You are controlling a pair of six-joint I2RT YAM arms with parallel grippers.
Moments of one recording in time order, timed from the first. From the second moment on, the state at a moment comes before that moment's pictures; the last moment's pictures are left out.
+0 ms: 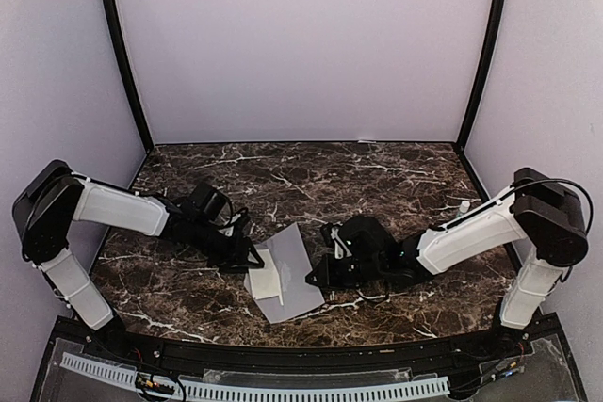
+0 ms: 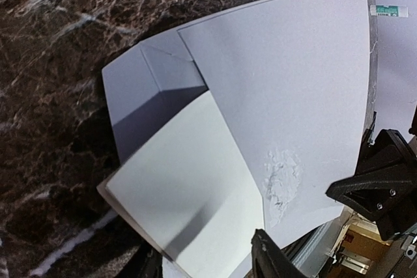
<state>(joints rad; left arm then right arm) -0.63 1.65 0.78 -0.18 0.53 -0.67 1.08 1.72 0.76 0.25 -0.15 0.94</state>
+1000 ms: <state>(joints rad) -0.67 1.60 0.76 -0.27 0.53 -0.70 1.08 1.72 0.76 0.25 -0.15 0.94</state>
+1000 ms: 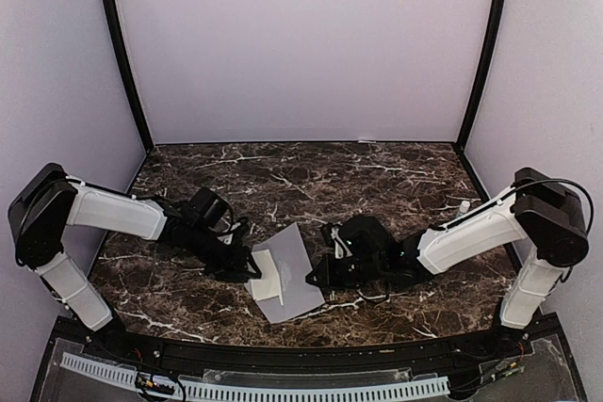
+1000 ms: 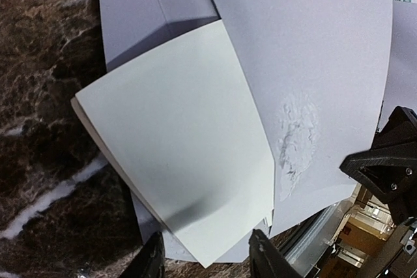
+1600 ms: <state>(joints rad) -0.68 1.67 0.79 -0.25 0.55 -0.70 1.08 1.72 0.76 0.24 -0.15 0.94</state>
